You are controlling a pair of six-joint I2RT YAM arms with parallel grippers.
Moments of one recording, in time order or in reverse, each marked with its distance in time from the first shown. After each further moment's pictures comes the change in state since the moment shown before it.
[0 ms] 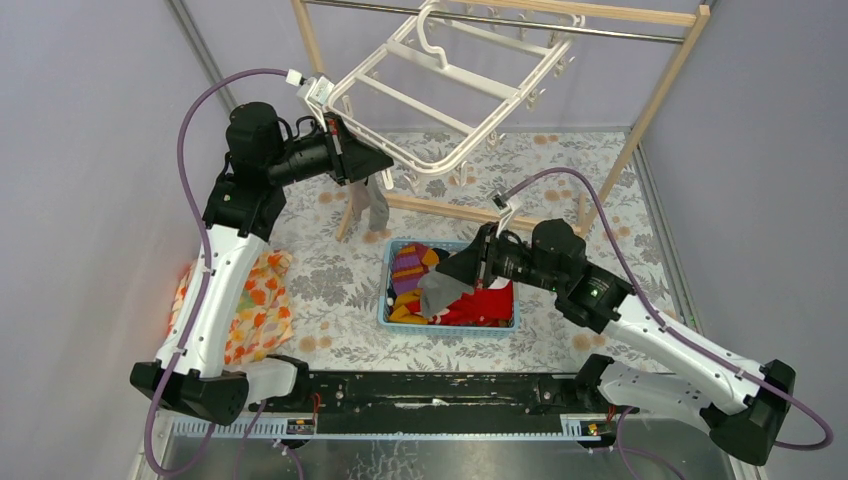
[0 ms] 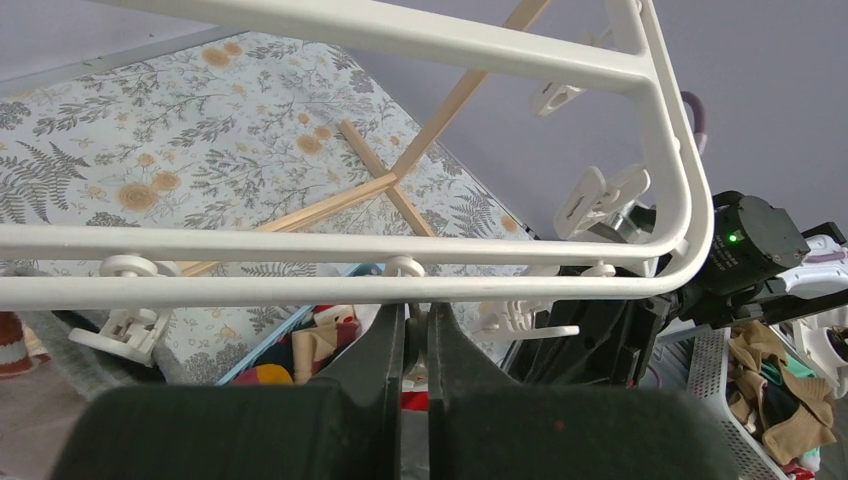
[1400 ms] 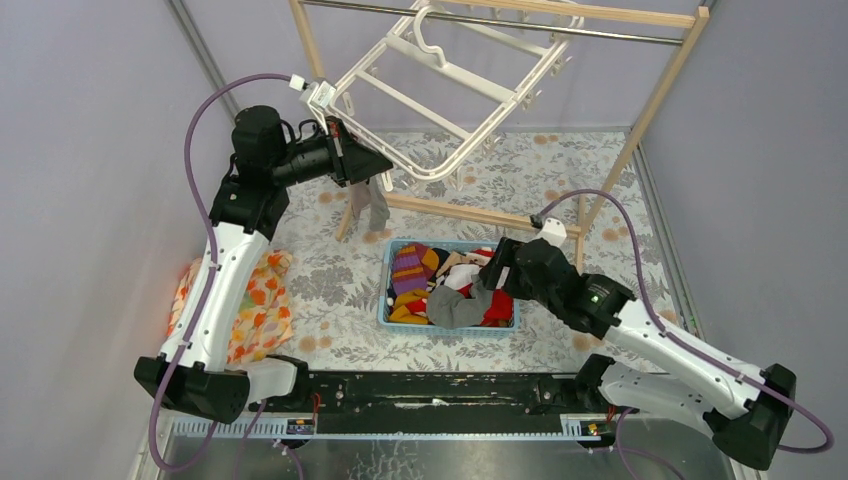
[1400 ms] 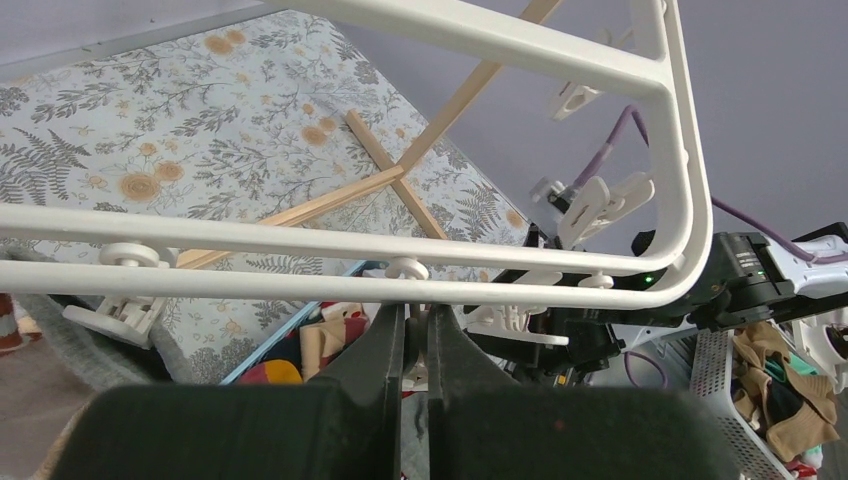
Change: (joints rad) left arm 0.022 0.006 -0.063 0.054 0.027 0.001; right arm -0.001 -0.060 -0.054 -0.564 0.623 0.215
